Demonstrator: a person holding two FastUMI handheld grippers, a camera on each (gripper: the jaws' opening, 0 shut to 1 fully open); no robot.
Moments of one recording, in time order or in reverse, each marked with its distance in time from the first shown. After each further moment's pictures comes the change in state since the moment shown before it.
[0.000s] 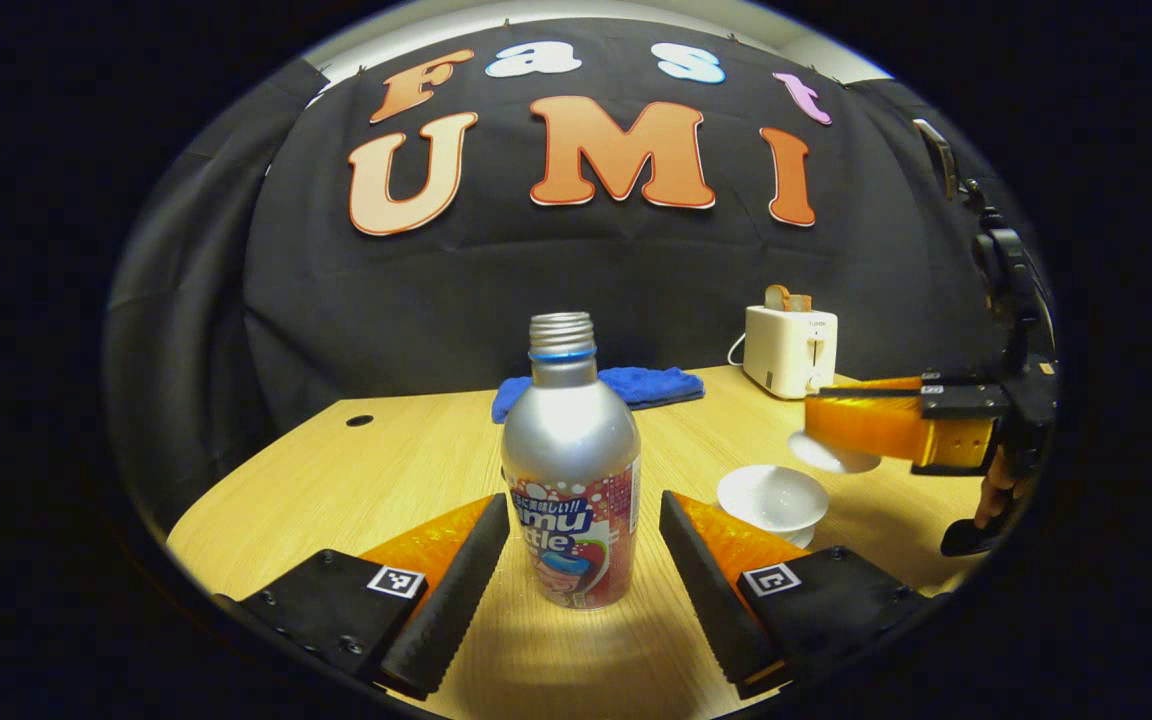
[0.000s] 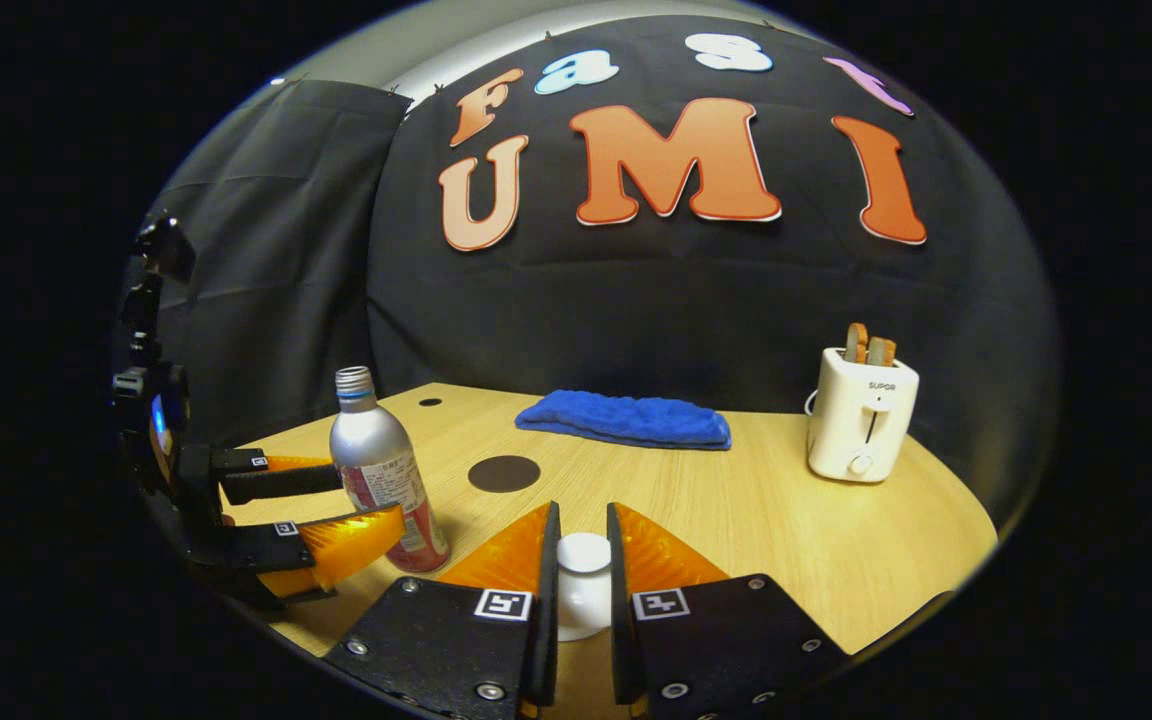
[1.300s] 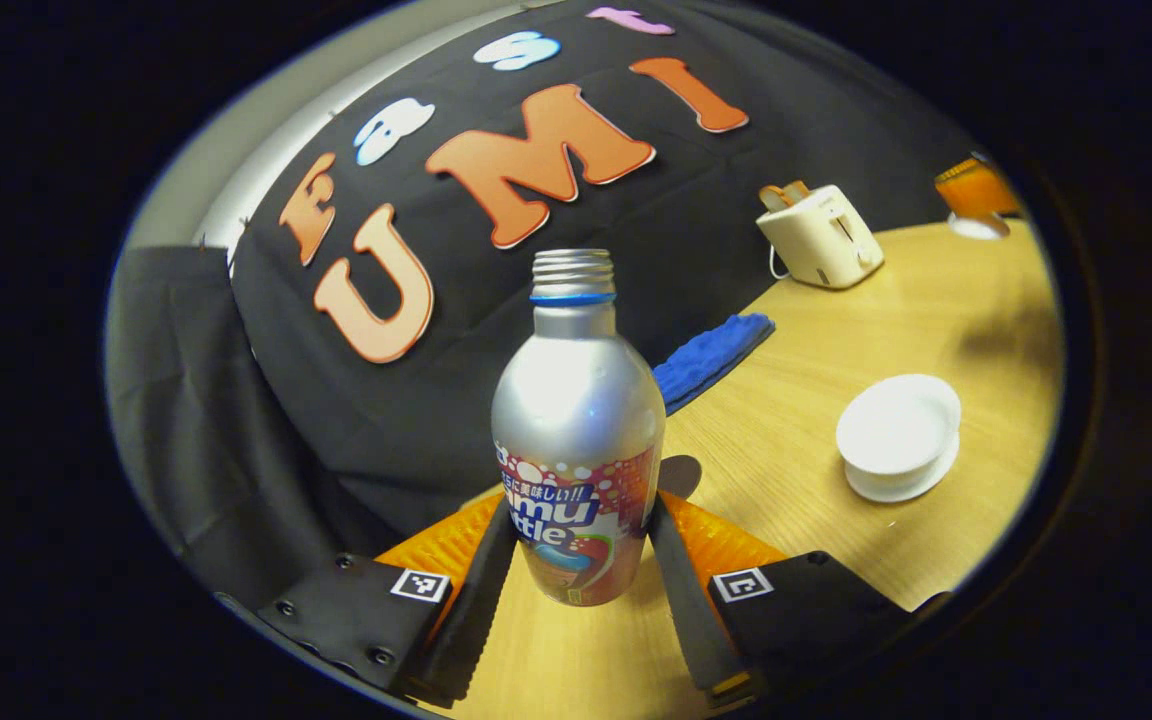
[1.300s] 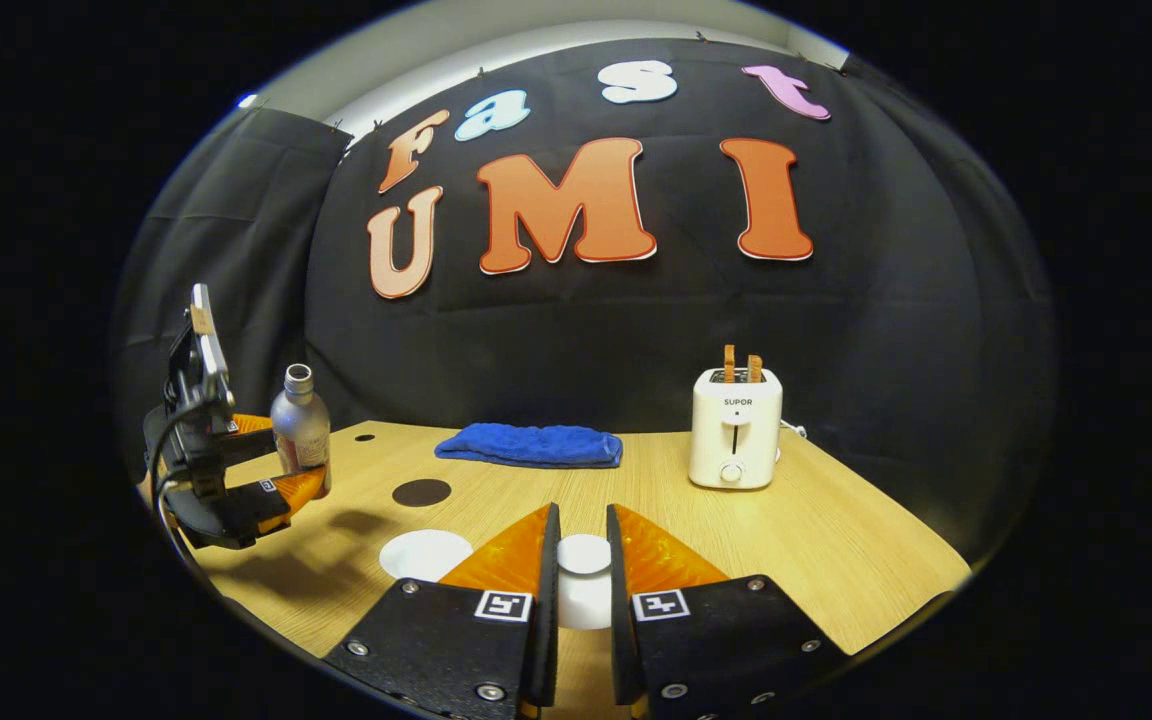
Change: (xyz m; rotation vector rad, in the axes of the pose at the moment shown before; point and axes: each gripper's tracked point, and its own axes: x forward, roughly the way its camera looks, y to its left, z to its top) left arm 0.010 0.026 0.050 0.674 -0.038 0.265; right arm -0.068 -0.096 0.010 0.073 -0.087 -0.166
